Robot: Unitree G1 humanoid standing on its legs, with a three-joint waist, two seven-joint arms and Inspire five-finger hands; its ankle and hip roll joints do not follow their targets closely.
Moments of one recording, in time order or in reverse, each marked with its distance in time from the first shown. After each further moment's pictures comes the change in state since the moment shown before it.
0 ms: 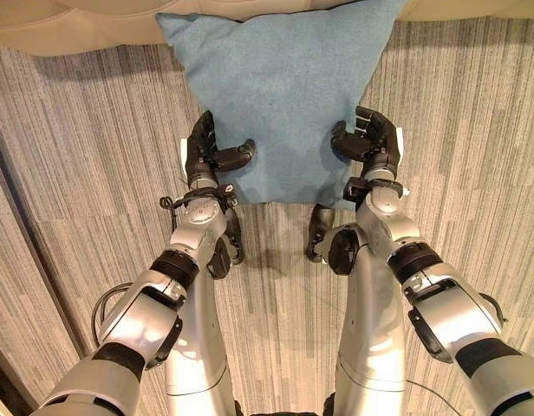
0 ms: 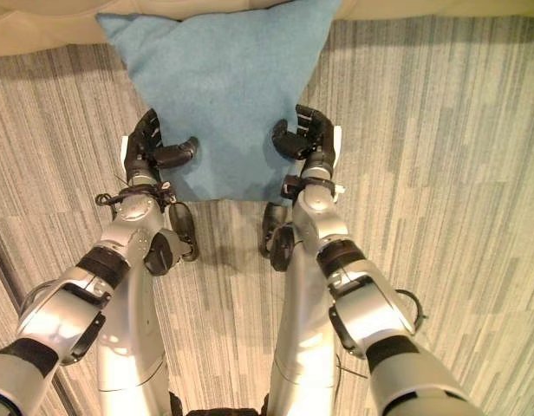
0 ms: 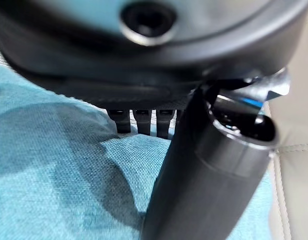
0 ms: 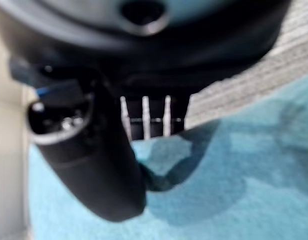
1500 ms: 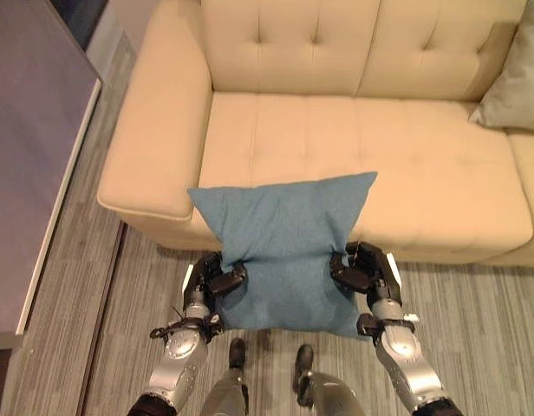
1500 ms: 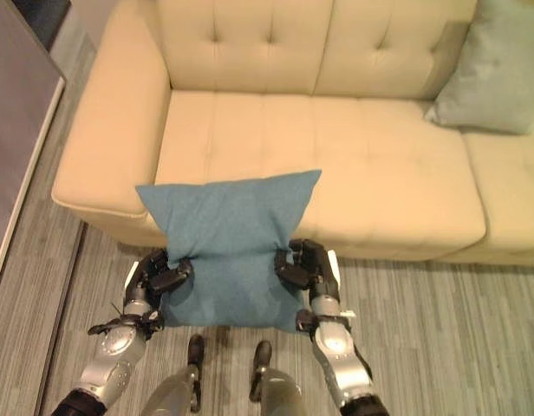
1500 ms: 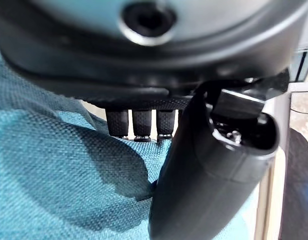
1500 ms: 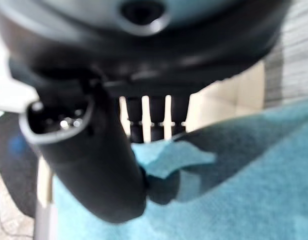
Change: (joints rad) left arm 0.918 -0.036 0.120 -0.474 0.182 -0.006 -0.265; right arm 1.017 0.040 -0.235 -0.605 -0.465 0.009 0.202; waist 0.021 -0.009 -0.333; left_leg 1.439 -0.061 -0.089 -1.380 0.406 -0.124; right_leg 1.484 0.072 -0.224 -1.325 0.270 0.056
